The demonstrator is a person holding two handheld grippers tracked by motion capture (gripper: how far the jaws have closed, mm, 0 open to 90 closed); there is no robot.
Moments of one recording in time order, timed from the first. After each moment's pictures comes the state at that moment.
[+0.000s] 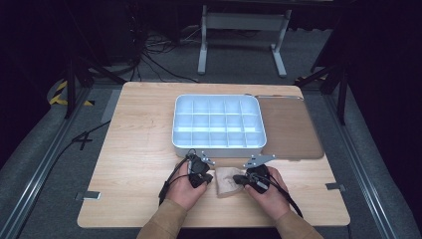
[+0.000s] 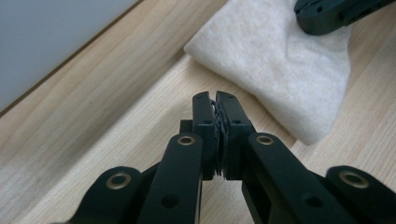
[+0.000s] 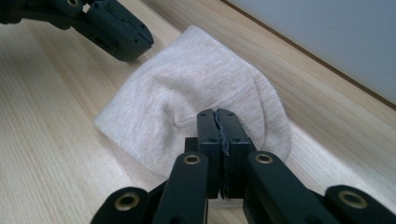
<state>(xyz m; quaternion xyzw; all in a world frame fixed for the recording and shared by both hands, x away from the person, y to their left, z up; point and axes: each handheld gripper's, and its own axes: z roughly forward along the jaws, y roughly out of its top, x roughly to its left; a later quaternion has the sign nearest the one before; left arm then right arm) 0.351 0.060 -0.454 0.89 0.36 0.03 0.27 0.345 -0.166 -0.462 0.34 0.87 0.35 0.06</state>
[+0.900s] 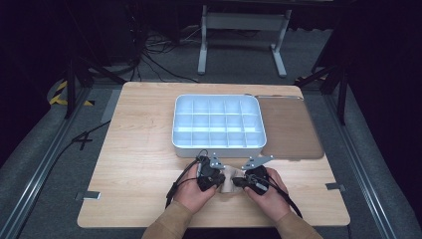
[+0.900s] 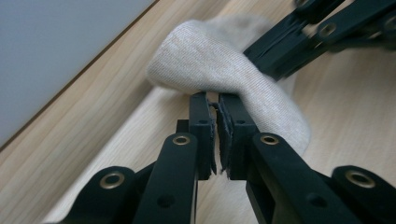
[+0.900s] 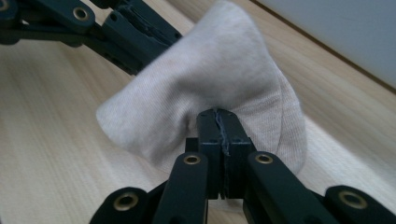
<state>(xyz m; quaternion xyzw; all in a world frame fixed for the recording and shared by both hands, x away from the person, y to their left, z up) 0.342 0.035 -0.447 0.90 0.29 0.05 0.33 0.342 -0.162 -0.461 0.33 0.88 0.34 0.05</state>
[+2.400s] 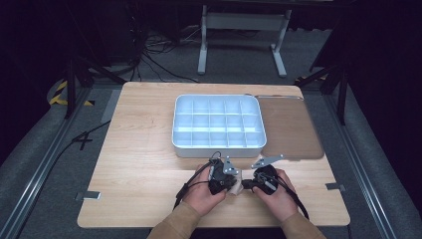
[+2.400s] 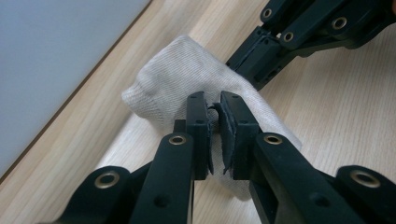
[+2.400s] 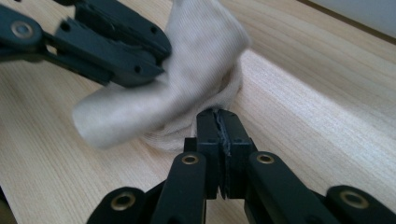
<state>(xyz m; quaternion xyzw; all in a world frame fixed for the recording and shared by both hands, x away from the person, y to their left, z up) 0.335 0.004 -0.446 0.92 0.23 0.07 0.32 0.341 -0.188 -0.465 0.39 0.86 0.32 0.02</state>
